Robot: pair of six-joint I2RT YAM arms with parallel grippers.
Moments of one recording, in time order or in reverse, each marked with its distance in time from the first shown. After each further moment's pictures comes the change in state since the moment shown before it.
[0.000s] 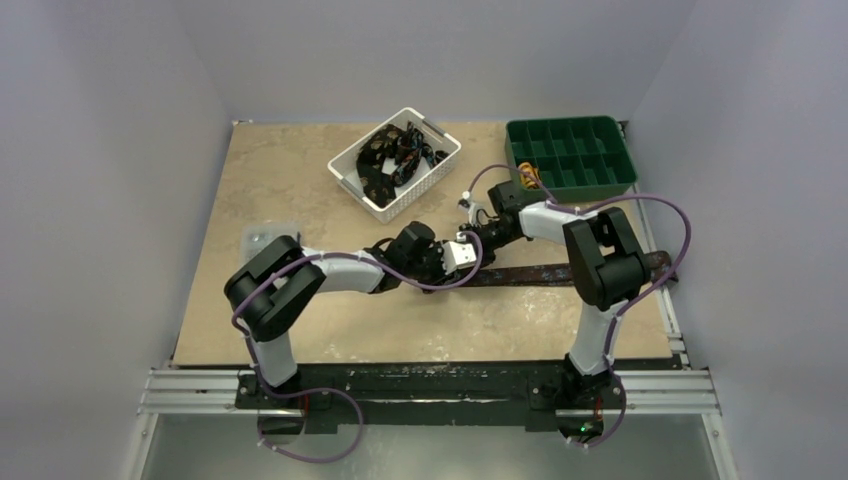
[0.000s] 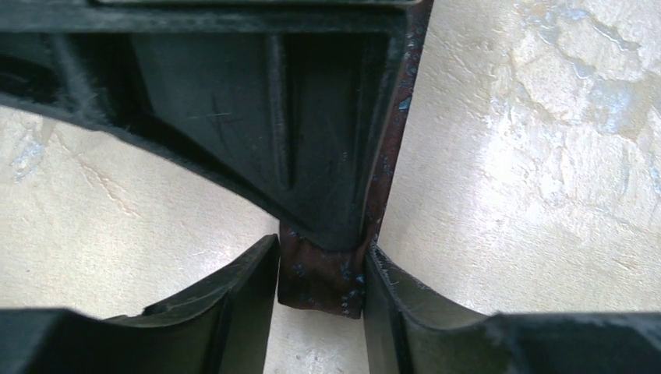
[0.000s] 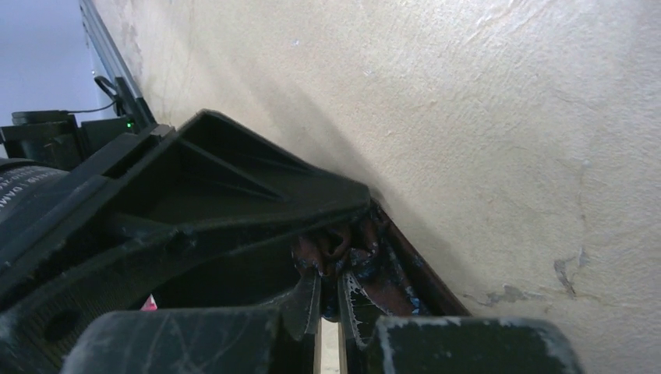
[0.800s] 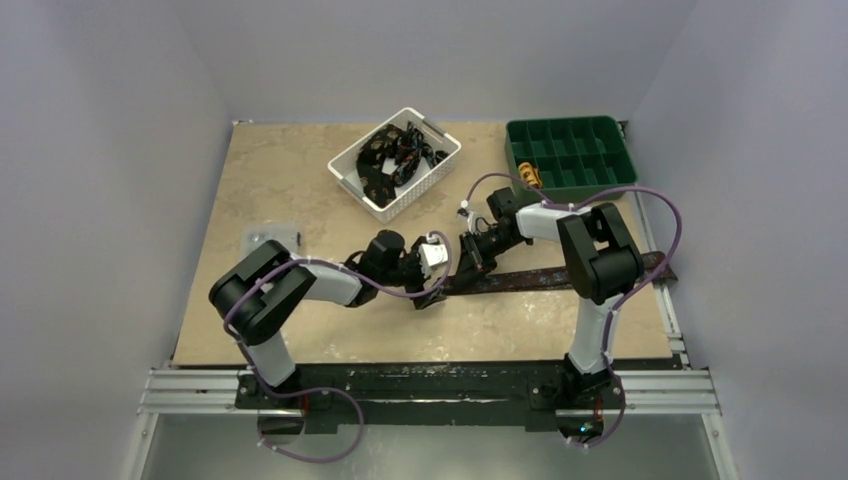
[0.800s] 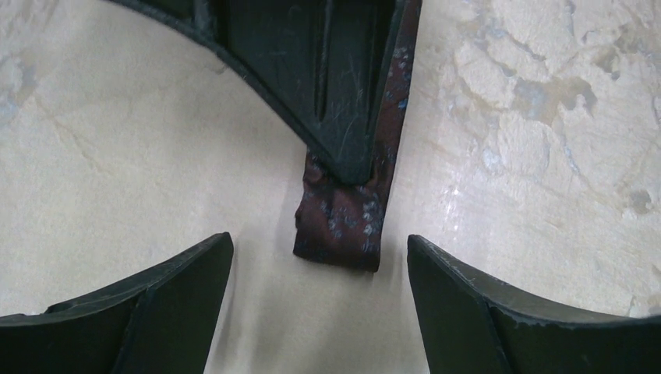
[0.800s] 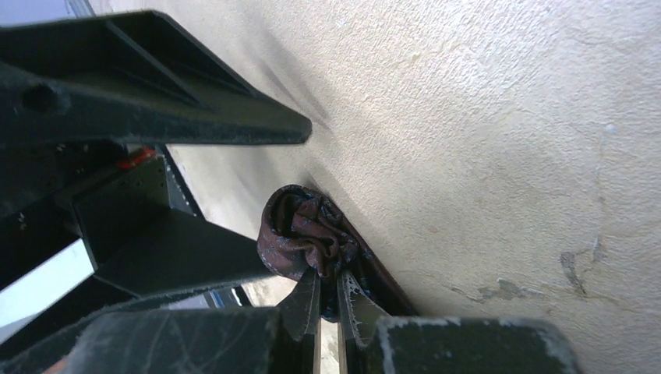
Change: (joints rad) left arm 0.105 -0.074 -0.243 0.334 0.209 -0.132; right arm -0.006 0.058 0.002 -0.077 0.018 -0.085
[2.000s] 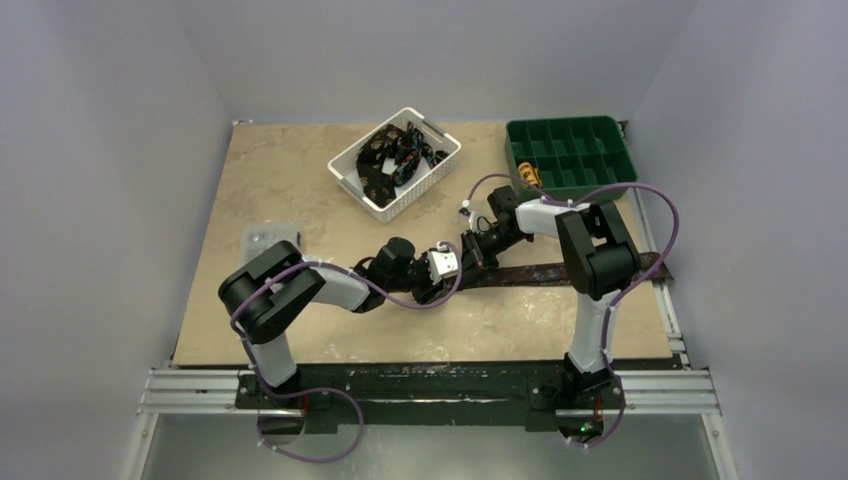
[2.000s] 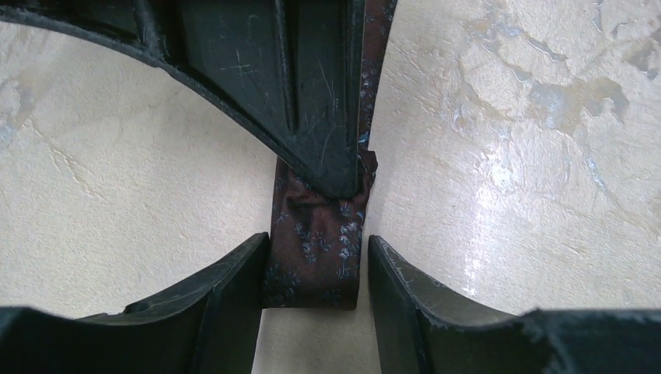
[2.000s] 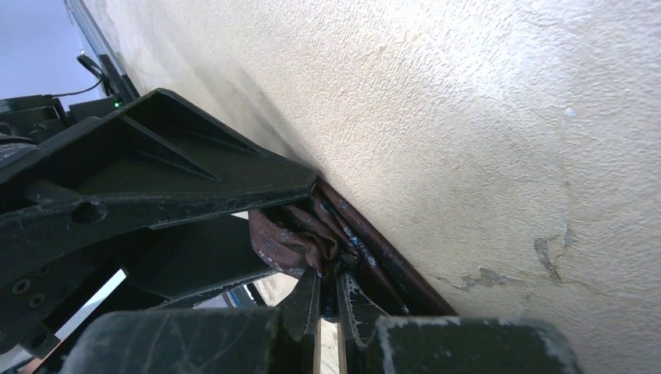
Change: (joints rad) left arm -0.091 0.045 0.019 0.048 -0.125 0.032; right arm -0.010 0.034 0.047 -0.076 0.008 0.013
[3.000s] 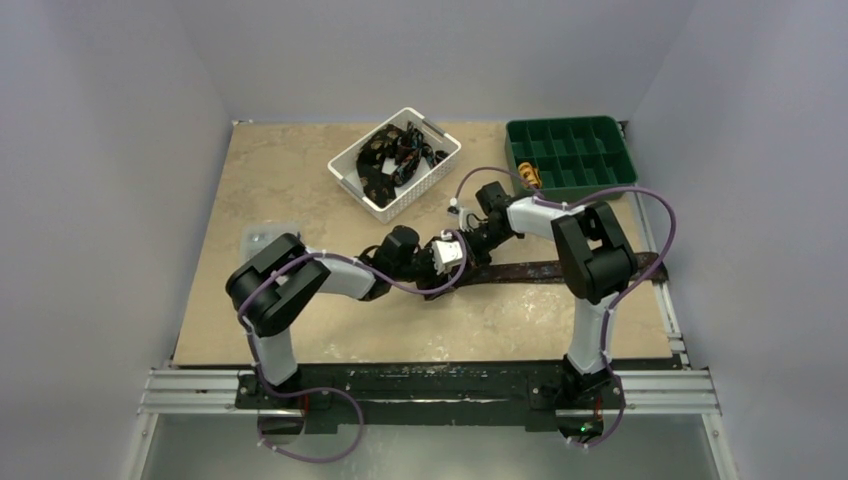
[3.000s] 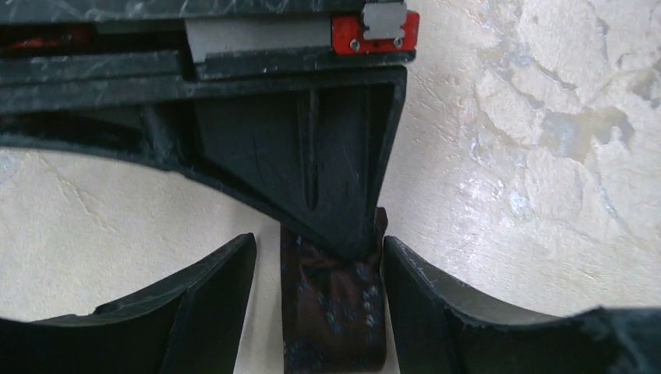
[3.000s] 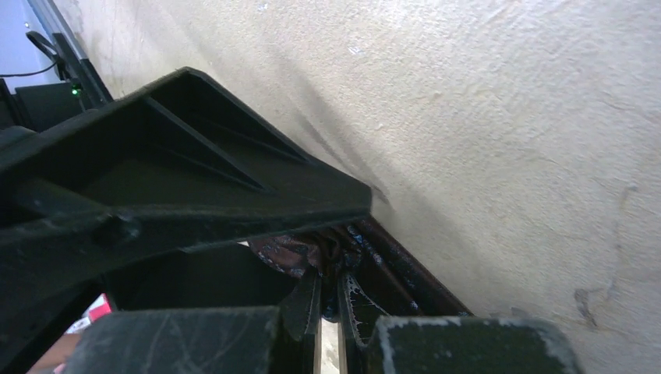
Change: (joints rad) left arm 0.039 0.037 0.079 -0.050 0.075 -0.020; right arm 0.062 -0.018 0.043 0.000 0.066 -0.030
